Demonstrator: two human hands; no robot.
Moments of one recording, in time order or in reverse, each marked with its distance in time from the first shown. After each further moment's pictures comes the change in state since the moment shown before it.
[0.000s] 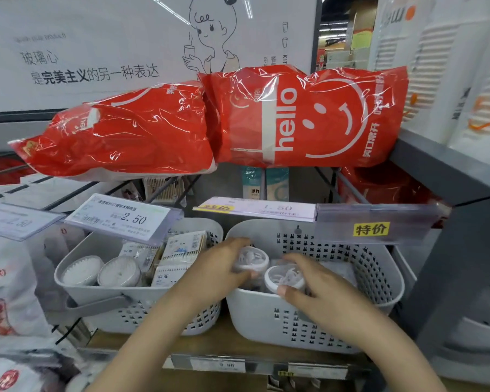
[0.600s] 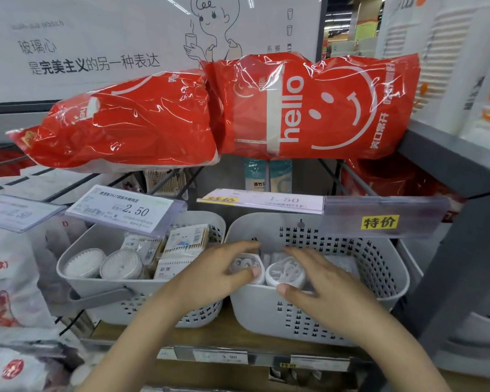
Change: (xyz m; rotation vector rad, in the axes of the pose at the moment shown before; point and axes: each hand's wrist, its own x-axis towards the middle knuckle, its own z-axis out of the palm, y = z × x) left_hand -0.017 -0.006 -0.004 -0.193 -0.064 0.108; right_hand -0.001 0.000 0.004 -0.132 0.054 -0.052
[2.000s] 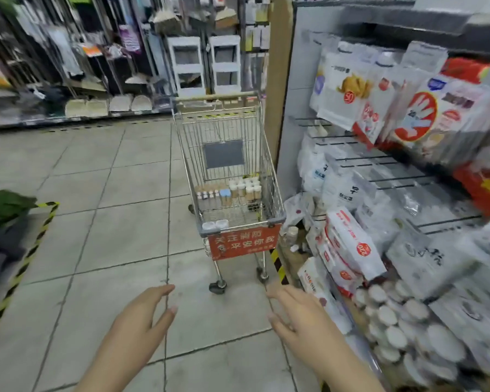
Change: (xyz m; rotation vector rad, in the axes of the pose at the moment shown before) left_hand -0.721 -0.081 -0.034 0.099 0.859 -1.613; right_hand -0.087 -0.482 0.400 -0.018 -0.687 -1.144
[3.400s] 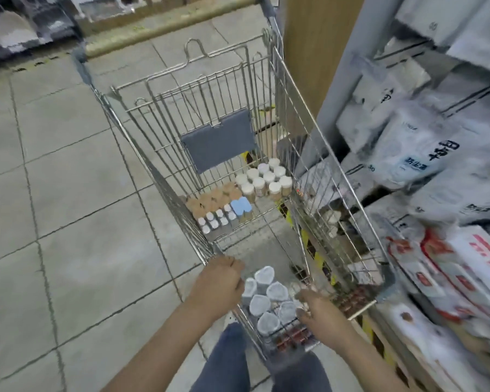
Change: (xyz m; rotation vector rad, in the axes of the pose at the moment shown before) left_hand 0.618 -0.090 0.058 0.395 -0.648 0.482; right_hand 0.509 0.111 0.140 0.296 -0.310 0.679
